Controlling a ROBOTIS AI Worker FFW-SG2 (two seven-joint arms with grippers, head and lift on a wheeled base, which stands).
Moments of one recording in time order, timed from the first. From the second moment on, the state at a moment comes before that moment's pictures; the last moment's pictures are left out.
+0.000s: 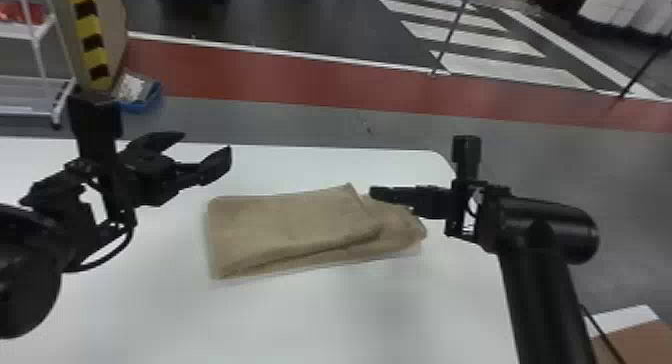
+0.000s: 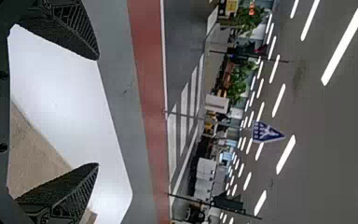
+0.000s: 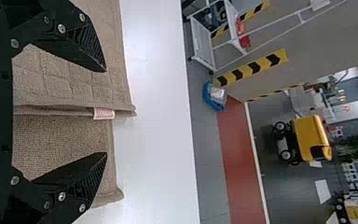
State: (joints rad) left arm -0.32 0.26 -0.39 -1.52 0.49 0.31 -0.24; right arm -0.33 -0.26 -0.26 -1.44 -0.04 0.89 0.68
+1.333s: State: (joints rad) left arm -0.25 0.31 -0.30 -1.54 0.60 0.25 -0.33; right arm -0.47 -0.21 -0.07 -1.26 0.17 0.96 0.63
